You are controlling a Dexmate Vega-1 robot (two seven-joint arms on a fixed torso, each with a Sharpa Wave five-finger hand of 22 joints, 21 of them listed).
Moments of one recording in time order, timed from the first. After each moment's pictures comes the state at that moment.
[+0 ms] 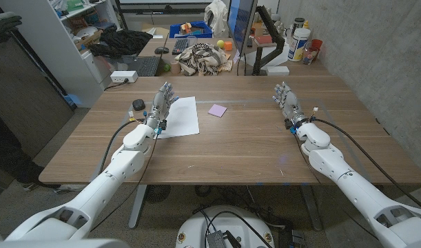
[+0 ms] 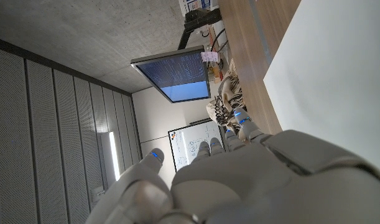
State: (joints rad) left arm 0.85 0.46 0.29 -1.30 -0.59 -0.26 -0.07; left_hand 0.00 0.06 0.42 0.20 0.24 -0.17 -0.05 0.18 0.18 -0.17 -0.09 0.19 0.18 -0.17 -0.03 0.21 0.19 -0.17 -0.03 0.77 0.19; right arm -0.85 -0.46 -0.31 -1.30 0.59 0.27 0.06; right_hand 0.03 0.07 0.32 0.16 0.20 0.03 -0.02 0.18 0.17 0.04 -0.03 0.19 0.17 -0.08 -0.03 0.18 0.17 -0.04 -0.04 0.36 0.18
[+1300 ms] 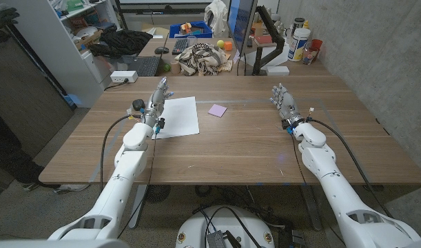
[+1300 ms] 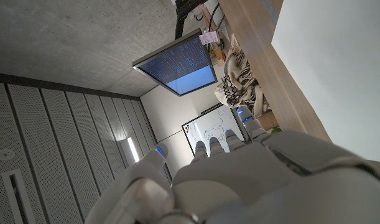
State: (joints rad) left arm 0.89 0.20 -0.02 -1.31 -0.10 -0.30 -0.15; left_hand 0.05 0.09 0.49 0.18 0.23 -0.17 -0.11 0.22 0.19 -0.17 -0.10 0.21 0.18 -0.17 0.00 0.23 0.19 -0.17 0.07 0.76 0.19; right arm -0.86 -0.19 -0.02 -1.27 0.29 0.16 0.24; right_hand 0.03 0.07 0.32 0.16 0.20 0.03 -0.02 0.18 0.17 0.05 -0.02 0.19 0.17 -0.08 -0.03 0.18 0.17 -0.04 -0.04 0.36 0.19
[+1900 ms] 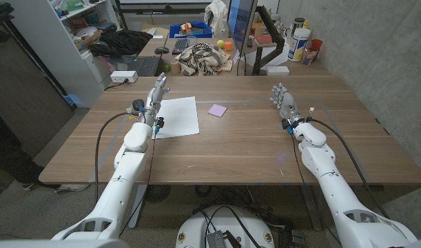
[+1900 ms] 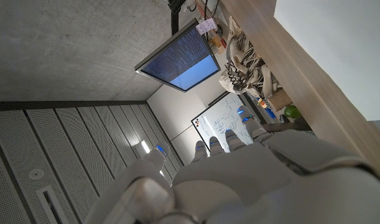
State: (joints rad) left arm 0.91 0.19 -0.04 -1.33 0.07 -0.37 -0.06; left_hand 0.06 0.09 0.51 0.18 0.23 -0.17 -0.11 0.22 0.19 -0.17 -0.10 0.21 0.18 -0.17 0.00 0.23 0.19 -0.18 0.08 0.75 0.19; right arm -0.86 -0.16 0.02 -1.27 0.25 0.16 0.27; right_hand 0.03 0.07 0.32 0.16 0.20 0.03 -0.02 0.18 0.17 0.05 -0.03 0.19 0.17 -0.08 -0.03 0.18 0.17 -0.04 -0.04 0.36 0.19
